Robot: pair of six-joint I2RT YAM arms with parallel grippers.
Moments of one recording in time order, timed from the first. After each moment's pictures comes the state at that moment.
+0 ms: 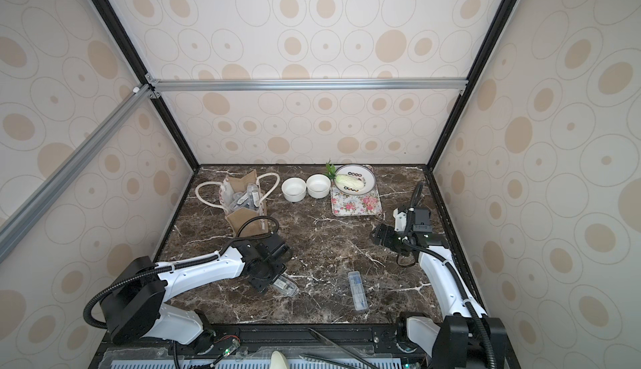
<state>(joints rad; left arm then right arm) -0.83 1.46 0.80 -0.73 -0.02 -1.71 -0.06 1.13 0.76 -0.63 -0.39 0.32</state>
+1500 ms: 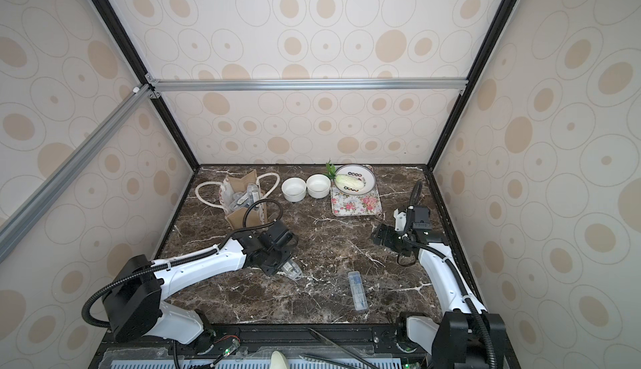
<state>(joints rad) -0.83 1.46 0.98 -0.70 -0.15 -1.55 -0.06 1.14 0.79 -0.68 -0.36 0.31</state>
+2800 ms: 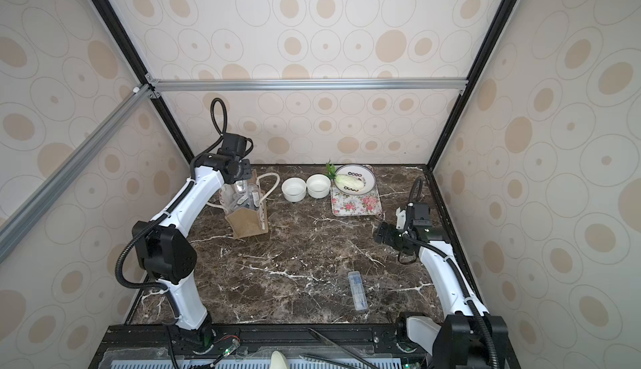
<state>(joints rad) -0.23 1.87 1.85 -0.86 -0.41 -0.32 -0.04 1.14 0.84 -0.75 -0.28 0.34</state>
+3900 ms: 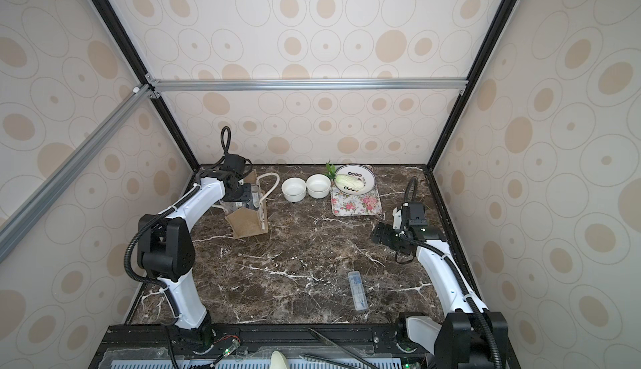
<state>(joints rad) -0.16 1.89 1.59 -0.78 -0.23 -0.16 0.01 1.15 0.84 -0.73 -0.26 0.35</state>
